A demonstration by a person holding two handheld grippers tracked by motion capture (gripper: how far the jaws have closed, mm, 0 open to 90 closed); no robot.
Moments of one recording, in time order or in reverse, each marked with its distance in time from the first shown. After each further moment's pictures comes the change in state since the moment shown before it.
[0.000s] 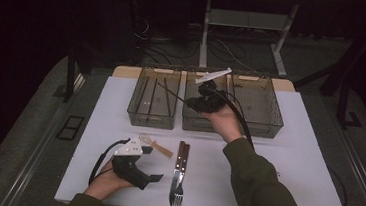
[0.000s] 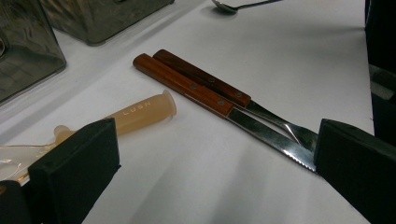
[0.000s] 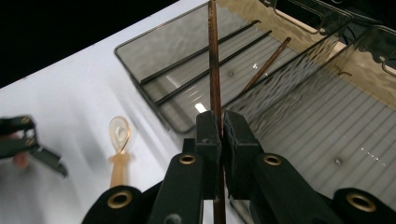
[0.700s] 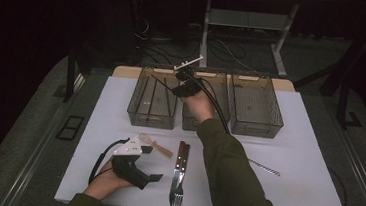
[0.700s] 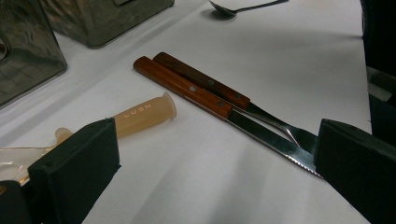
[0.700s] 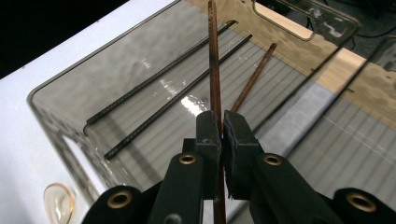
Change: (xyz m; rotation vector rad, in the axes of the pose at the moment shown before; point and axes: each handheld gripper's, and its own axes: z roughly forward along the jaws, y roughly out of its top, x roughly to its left) left arm 0.002 0.000 -0.002 -0.013 -0.004 0.004; right arm -0.014 0.045 0.082 0.081 -0.098 0.066
